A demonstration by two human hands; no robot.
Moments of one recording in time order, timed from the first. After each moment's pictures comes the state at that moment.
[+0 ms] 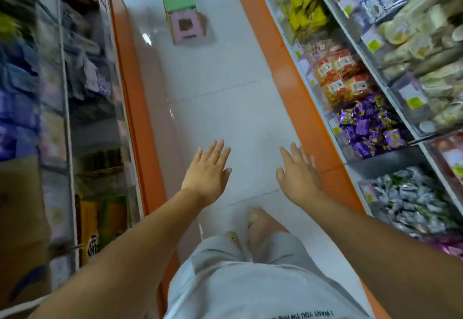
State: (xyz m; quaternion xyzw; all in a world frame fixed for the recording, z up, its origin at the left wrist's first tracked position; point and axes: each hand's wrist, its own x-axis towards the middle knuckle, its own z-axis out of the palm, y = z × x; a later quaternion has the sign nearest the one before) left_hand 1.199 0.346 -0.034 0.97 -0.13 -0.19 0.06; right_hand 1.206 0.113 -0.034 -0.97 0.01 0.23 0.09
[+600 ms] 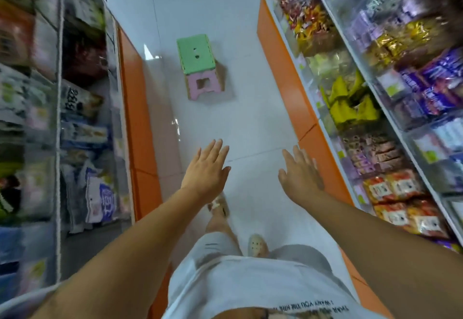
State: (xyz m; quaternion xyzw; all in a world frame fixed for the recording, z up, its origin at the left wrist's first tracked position) left_hand 1.709 0.466 -0.038 0.98 -0.09 -0.19 0.07; right_hand 1.719 0.228 -0.043 -0.97 0.00 0.23 0.10
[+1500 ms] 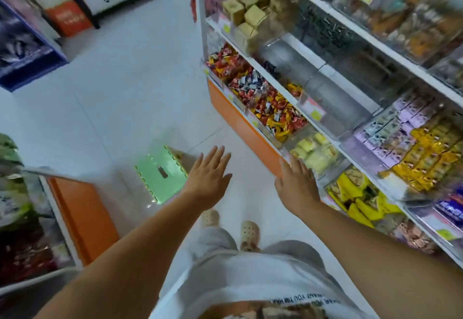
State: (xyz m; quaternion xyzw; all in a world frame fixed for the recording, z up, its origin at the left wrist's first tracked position) left_hand 2.328 0.476 -0.028 0.93 -0.31 -0.19 0.04; right_hand 2.237 0.262 -0.036 -0.96 0.18 0.20 0.12
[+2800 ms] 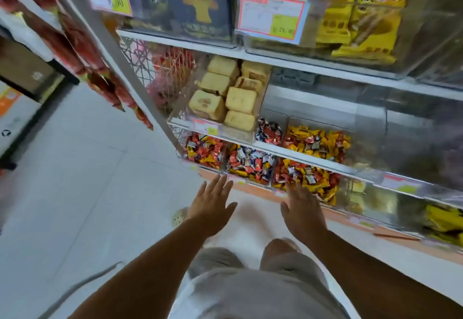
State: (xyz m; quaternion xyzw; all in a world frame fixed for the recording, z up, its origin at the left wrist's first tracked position) left_hand 2.777 0.404 -0.123 0.80 -0.54 -0.25 -0.10; right_hand 2.580 0.275 -0.130 -0.85 0.45 0.19 0.21
